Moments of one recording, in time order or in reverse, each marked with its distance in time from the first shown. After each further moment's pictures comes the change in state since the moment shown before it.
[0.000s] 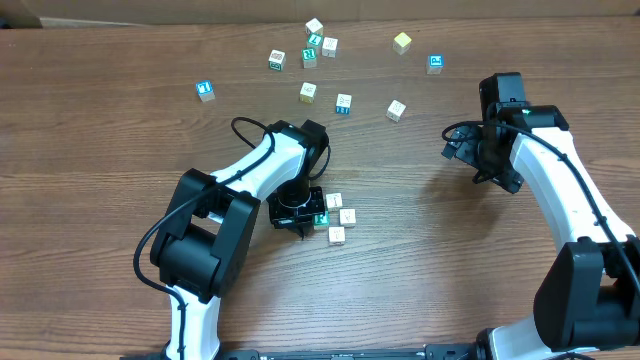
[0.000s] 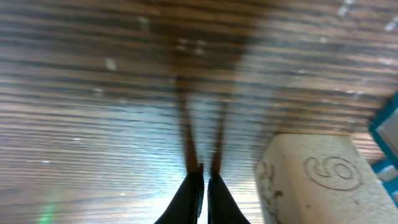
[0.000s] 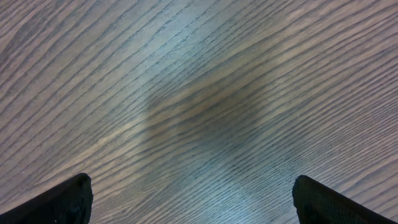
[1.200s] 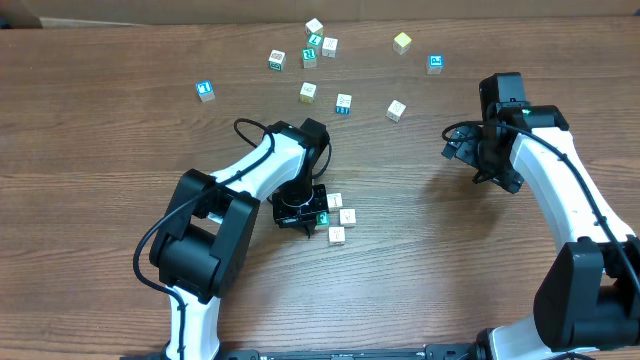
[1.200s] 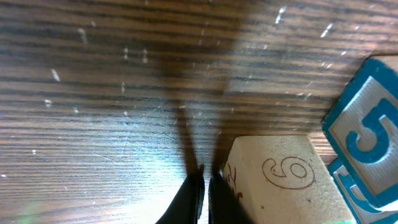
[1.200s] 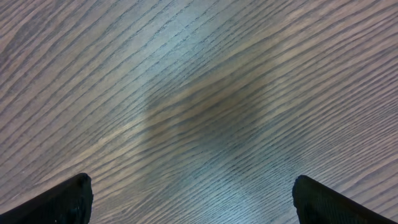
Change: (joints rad) left arm 0.002 0.000 -0.005 0.047 0.054 -0.002; right arm 0.000 0.000 0.000 0.000 0.000 0.000
